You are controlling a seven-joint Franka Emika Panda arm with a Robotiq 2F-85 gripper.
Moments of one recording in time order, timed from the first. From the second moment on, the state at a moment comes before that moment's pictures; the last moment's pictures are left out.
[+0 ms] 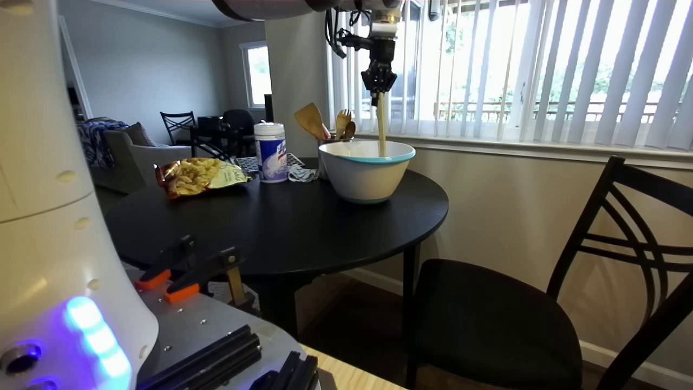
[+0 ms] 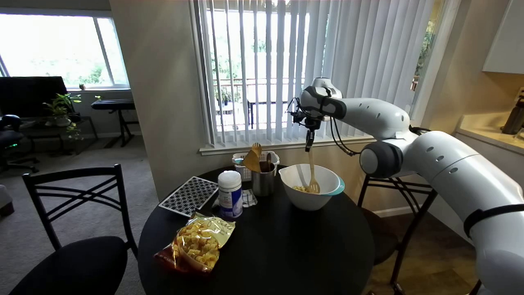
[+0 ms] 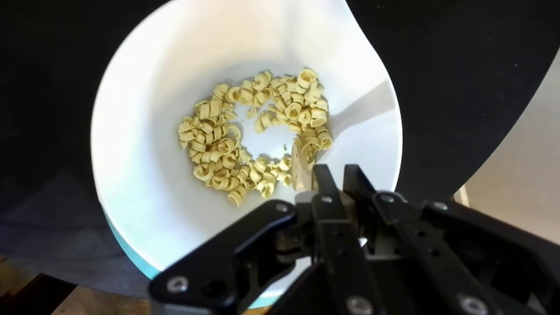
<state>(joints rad) 0.00 1.18 0.02 -0.36 0.08 1.57 2.03</state>
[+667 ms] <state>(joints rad) 0.06 1.18 0.07 -0.36 0.08 1.69 2.02</state>
